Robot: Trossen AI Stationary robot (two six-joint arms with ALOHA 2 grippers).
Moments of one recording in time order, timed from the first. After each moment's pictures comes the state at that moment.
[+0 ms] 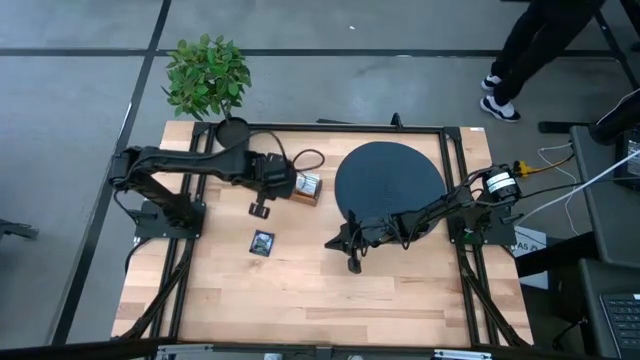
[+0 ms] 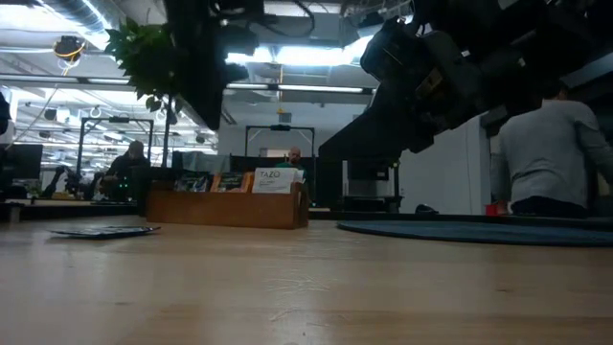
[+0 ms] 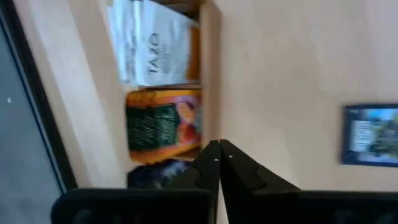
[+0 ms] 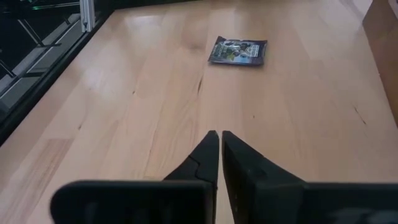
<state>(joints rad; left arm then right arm) 0.12 1.47 1.20 -0.99 -0.21 0.42 0.24 1.78 0.70 0.67 0.09 0.18</state>
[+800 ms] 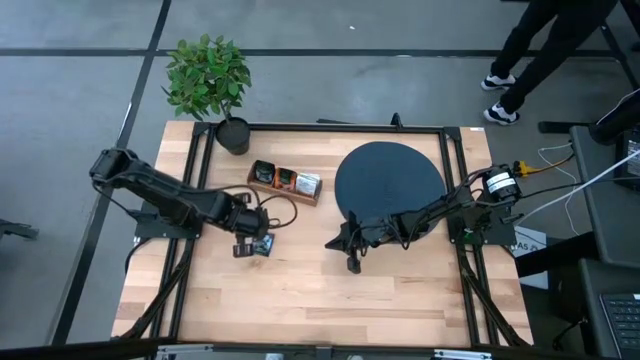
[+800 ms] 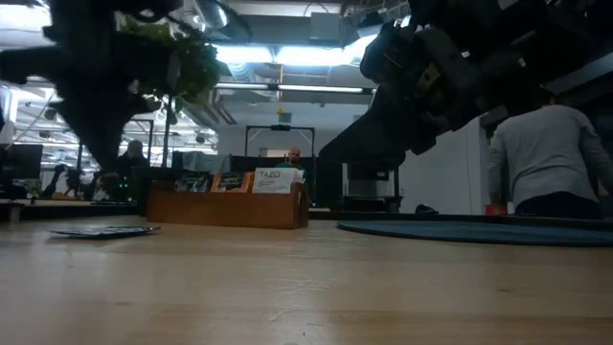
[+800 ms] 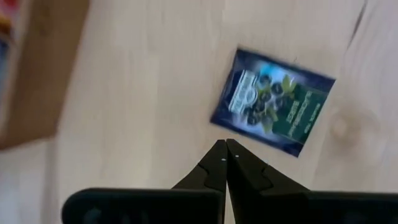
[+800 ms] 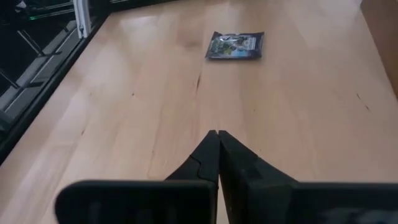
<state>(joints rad) -0.26 1.32 0.81 -0.88 -0.18 -0.40 0.24 1.78 0.70 0.65 0.09 0.26</state>
